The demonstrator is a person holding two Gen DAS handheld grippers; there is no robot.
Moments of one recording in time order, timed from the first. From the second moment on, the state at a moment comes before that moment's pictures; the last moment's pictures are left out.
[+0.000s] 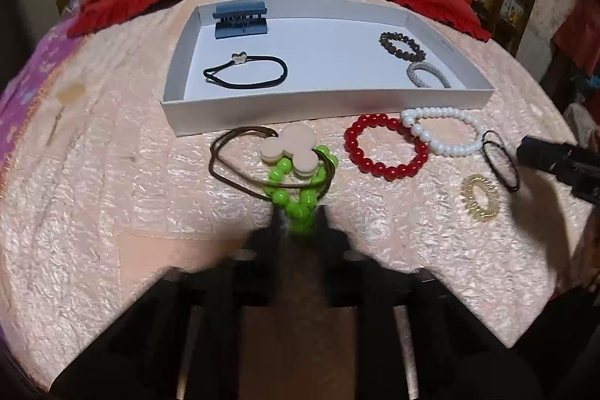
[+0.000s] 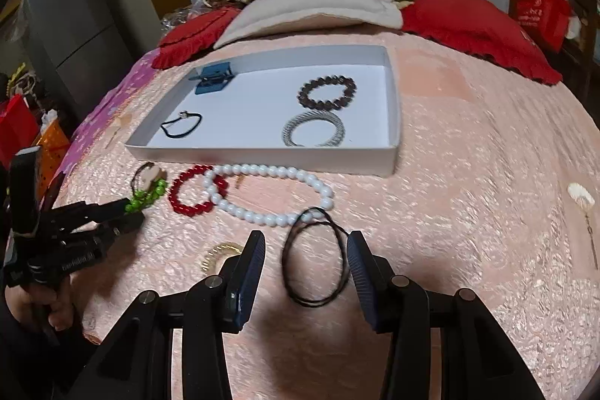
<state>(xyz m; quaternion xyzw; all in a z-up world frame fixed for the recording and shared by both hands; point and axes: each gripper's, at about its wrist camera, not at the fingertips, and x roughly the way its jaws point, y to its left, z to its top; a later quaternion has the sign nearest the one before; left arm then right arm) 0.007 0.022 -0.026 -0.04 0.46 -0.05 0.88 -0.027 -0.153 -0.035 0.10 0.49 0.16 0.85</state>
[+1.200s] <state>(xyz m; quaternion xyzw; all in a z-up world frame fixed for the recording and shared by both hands) -0.045 0.088 0.053 -0.18 0.35 -0.09 0.92 -0.025 -0.138 -0.057 0.01 0.48 0.14 0.86</state>
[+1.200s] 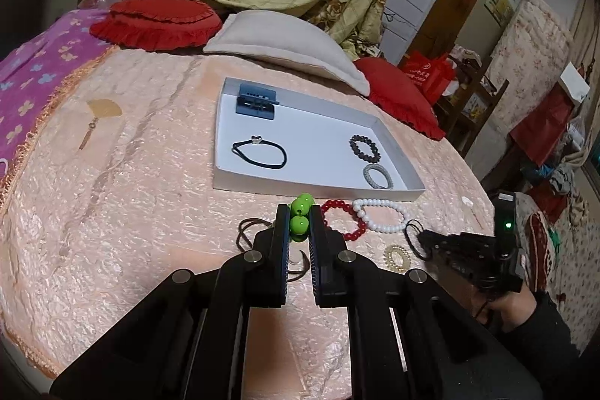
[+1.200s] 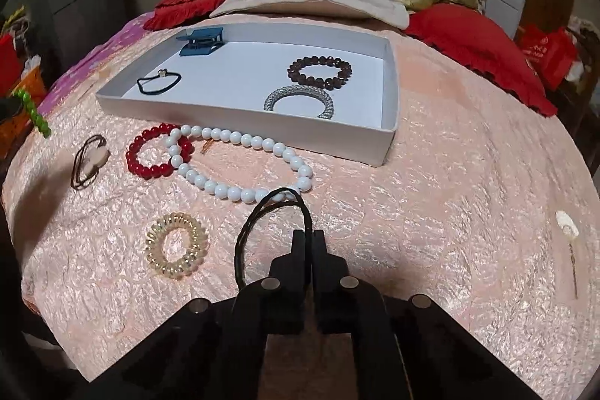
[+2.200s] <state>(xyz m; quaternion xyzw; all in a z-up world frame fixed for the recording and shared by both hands) -0.014 0.053 0.038 -0.17 0.38 -0.07 0.91 -0.036 -0.123 0.017 0.11 0.41 0.19 0.89</state>
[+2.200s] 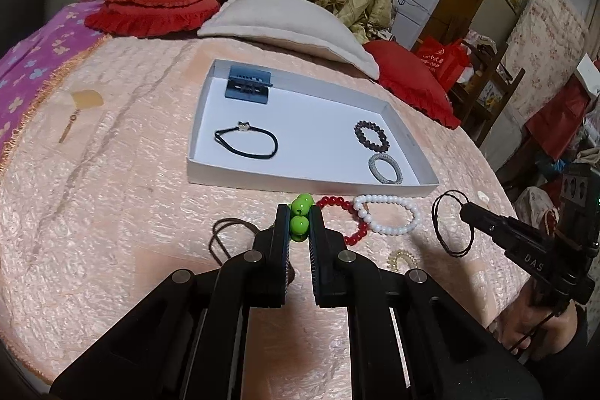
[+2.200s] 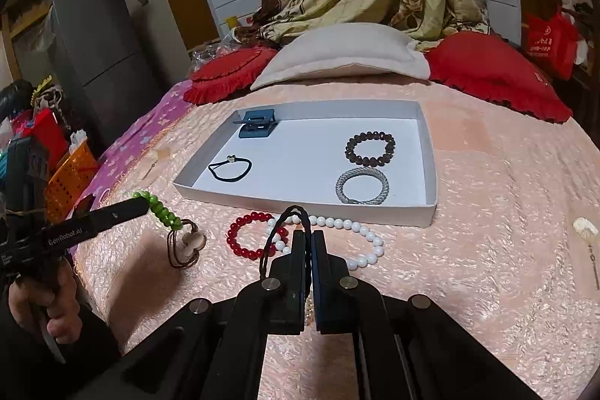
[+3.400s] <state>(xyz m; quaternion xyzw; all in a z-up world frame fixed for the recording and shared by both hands) 0.169 0.033 0.011 -0.18 0.42 -0.10 0.88 0.116 -0.104 -0.036 0.23 0.47 0.18 0.83</state>
